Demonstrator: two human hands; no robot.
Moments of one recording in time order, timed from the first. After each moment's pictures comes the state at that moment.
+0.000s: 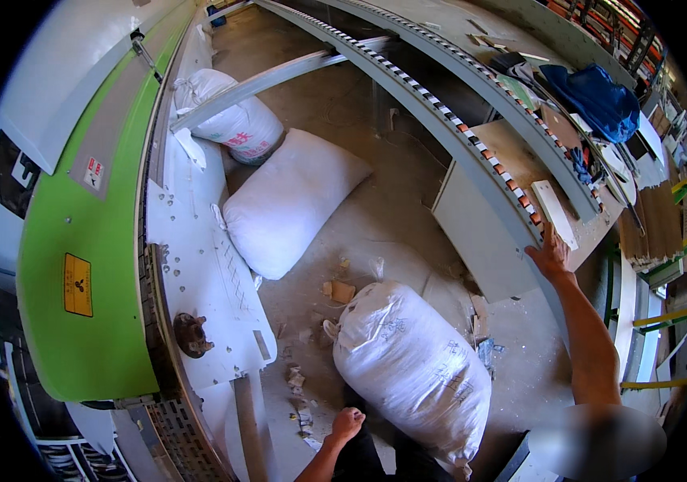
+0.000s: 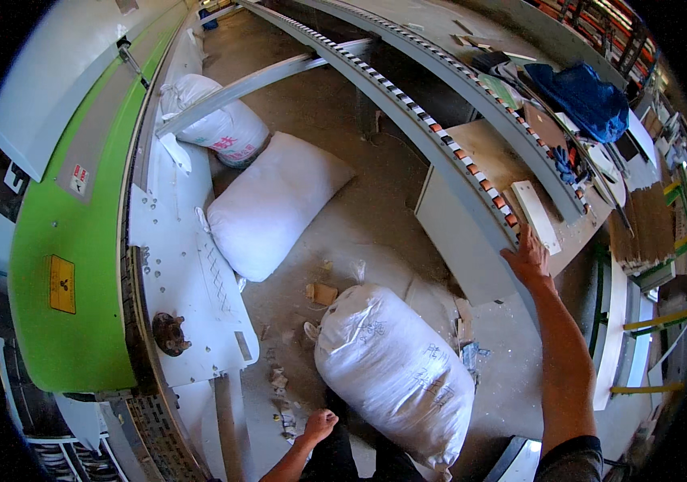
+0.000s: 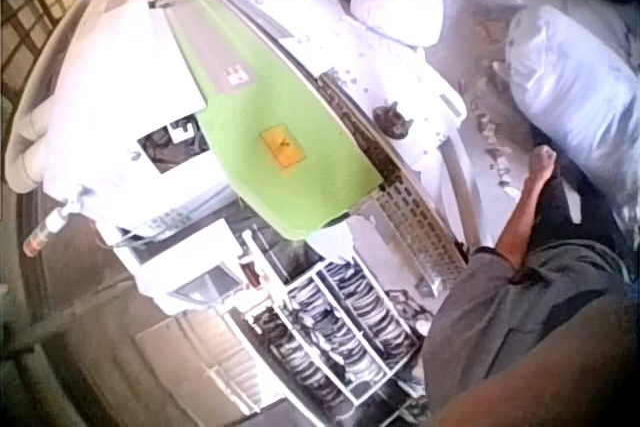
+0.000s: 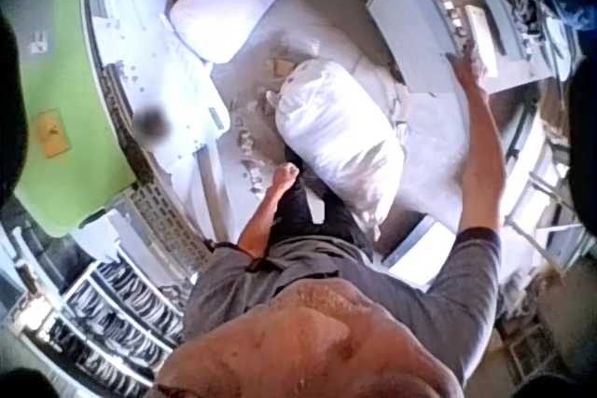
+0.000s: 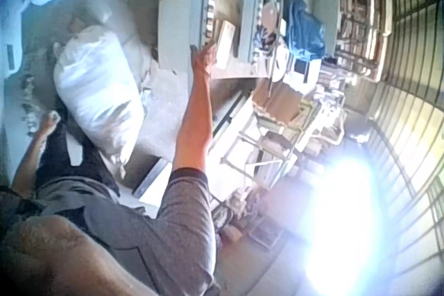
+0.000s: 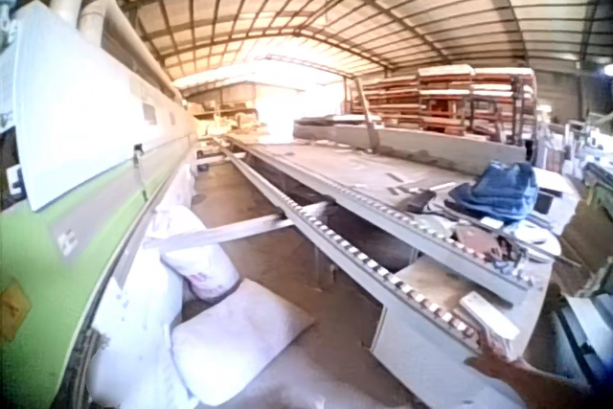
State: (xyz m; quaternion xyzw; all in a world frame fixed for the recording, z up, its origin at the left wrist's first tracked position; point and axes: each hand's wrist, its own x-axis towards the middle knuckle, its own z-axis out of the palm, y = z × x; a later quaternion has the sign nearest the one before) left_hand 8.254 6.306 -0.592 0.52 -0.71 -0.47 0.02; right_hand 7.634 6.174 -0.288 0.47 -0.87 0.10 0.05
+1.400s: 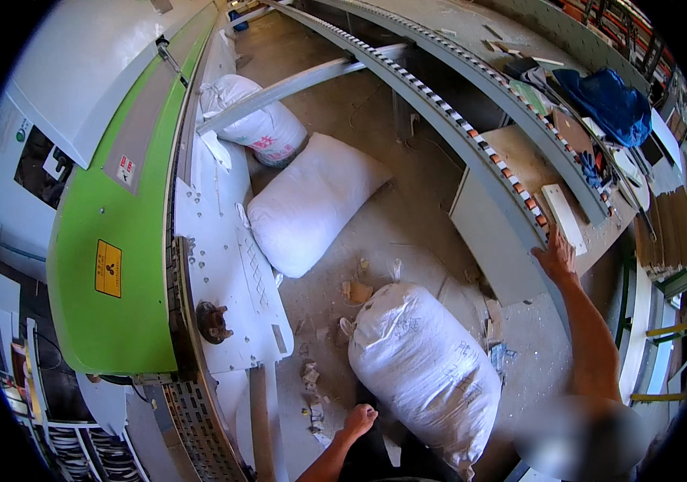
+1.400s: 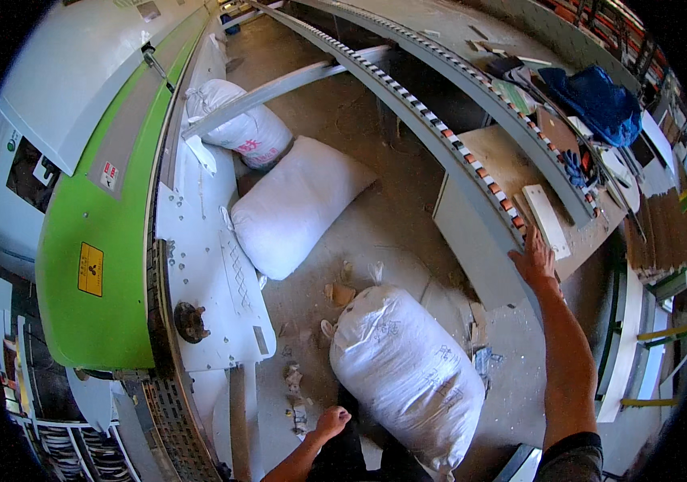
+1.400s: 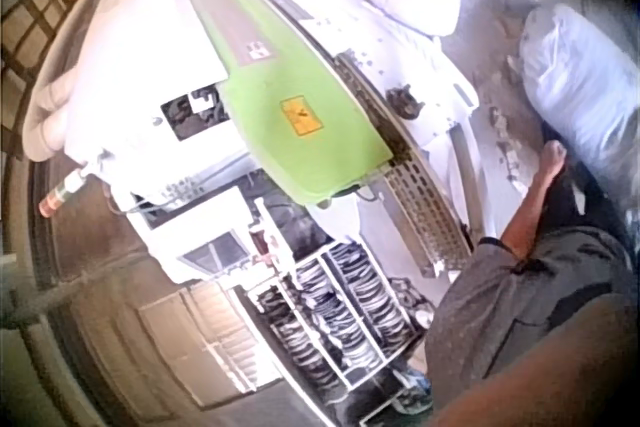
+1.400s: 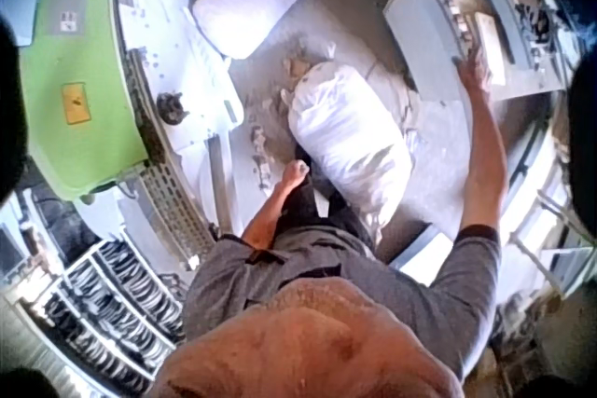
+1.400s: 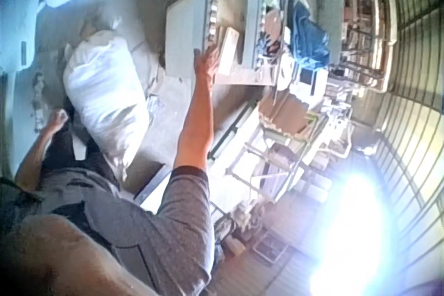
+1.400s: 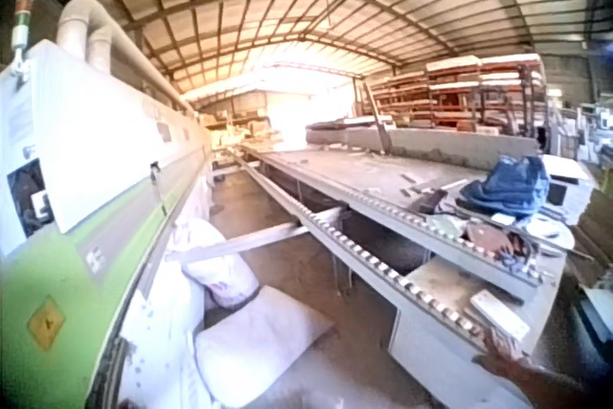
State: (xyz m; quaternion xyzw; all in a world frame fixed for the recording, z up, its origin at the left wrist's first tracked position) left_hand 8.232 6.313 -0.547 0.54 -0.69 -0.48 0.01; right_hand 7.622 6.179 -0.288 0.45 -0.89 0.09 -0.02
